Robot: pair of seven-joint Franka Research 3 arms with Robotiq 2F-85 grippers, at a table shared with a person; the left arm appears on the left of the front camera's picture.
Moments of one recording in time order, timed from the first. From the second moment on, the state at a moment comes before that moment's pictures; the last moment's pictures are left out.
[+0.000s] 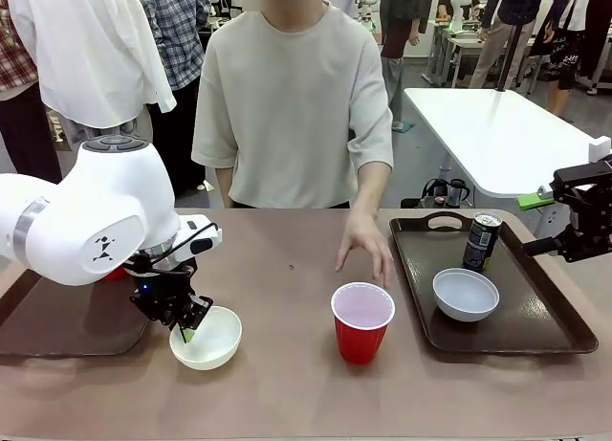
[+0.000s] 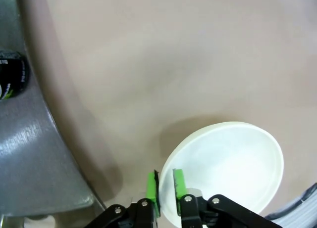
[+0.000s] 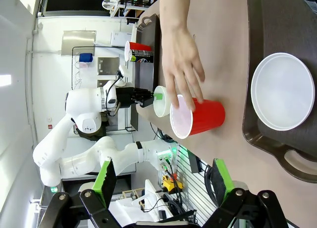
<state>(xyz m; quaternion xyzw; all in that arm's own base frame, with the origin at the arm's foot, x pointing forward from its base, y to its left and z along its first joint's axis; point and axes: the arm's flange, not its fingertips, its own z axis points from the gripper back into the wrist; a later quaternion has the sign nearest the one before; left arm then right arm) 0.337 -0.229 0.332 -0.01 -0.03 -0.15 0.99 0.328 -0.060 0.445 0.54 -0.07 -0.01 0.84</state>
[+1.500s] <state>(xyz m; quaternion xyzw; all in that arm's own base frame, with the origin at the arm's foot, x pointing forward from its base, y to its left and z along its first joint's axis) 0.337 -0.068 0.500 -0.01 -0.10 -0.02 0.99 0.328 -0.060 0.445 0.54 -0.07 -0.01 0.84</state>
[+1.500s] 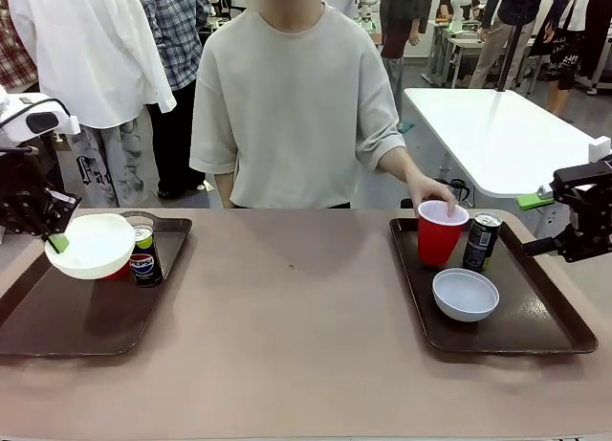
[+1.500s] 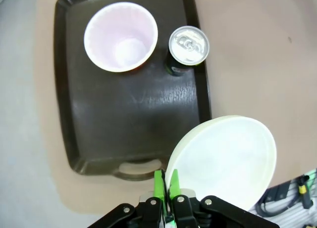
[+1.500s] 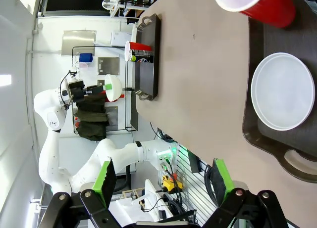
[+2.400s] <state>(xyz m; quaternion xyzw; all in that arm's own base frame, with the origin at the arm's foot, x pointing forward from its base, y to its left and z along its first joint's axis) 0.369 -0.024 0.431 0.00 -0.04 0.03 1.00 0.328 -0.060 0.445 0.54 -0.07 -0.01 0.84</state>
